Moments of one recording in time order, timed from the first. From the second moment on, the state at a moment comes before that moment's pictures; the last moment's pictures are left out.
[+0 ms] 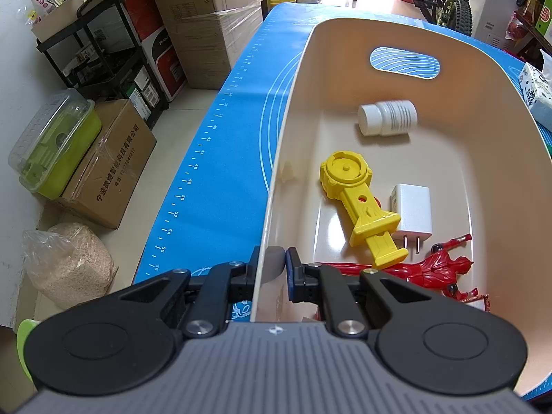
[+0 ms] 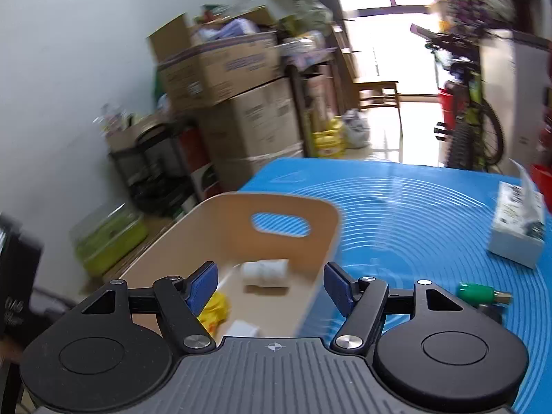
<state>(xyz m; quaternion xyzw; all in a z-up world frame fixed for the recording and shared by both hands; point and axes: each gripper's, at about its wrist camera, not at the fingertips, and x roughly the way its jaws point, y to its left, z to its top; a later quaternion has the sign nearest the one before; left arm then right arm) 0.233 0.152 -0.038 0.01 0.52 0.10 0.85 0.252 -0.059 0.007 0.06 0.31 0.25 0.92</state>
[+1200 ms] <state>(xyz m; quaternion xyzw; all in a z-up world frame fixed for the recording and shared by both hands) 0.232 0.154 -0.036 0.01 0.52 0.10 0.85 0.326 -0.175 -0.115 0.07 0.38 -0.01 0.92</state>
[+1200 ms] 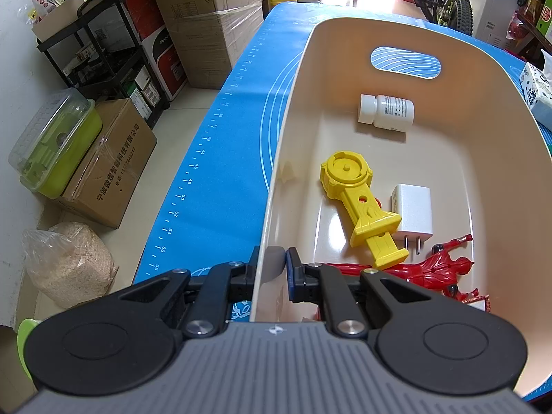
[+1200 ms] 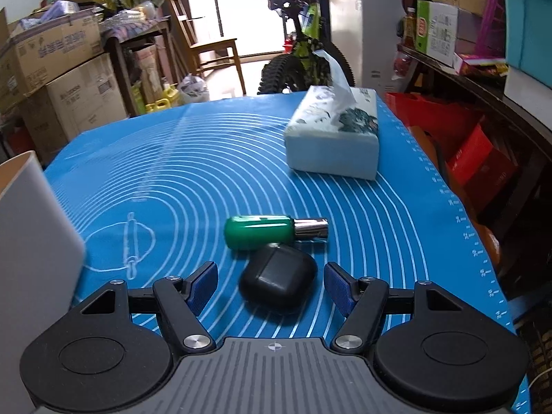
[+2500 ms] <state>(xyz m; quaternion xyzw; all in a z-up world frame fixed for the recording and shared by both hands) 0.233 0.154 -0.036 0.01 0.52 0.11 0.85 0.295 -0.145 -0.033 0.06 0.24 0.00 0.97</state>
